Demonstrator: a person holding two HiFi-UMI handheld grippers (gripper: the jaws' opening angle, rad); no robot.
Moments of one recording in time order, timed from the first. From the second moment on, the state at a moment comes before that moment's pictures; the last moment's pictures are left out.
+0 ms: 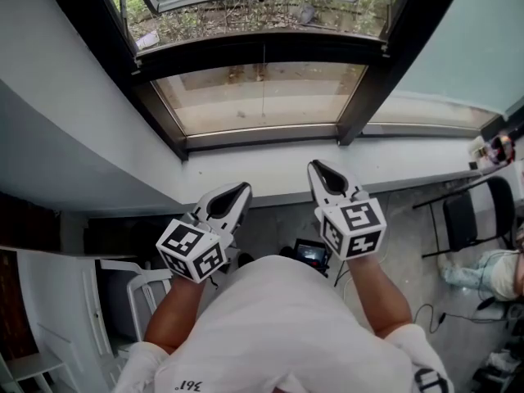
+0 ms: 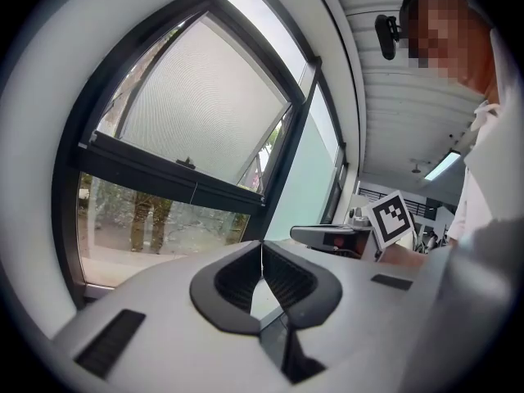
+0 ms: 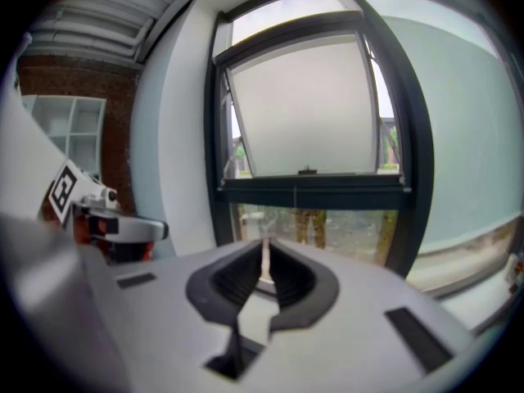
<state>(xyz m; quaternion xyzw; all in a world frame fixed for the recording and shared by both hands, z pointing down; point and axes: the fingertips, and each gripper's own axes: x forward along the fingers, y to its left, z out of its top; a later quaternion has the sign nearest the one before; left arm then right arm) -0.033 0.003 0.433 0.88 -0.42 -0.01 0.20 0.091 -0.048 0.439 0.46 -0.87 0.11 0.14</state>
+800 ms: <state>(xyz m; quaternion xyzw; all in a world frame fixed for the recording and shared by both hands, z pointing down) -0.019 -0.003 0.436 0.88 -0.43 0.00 0.20 0.098 -0.054 0.446 0.45 -0.87 0.11 0.16</state>
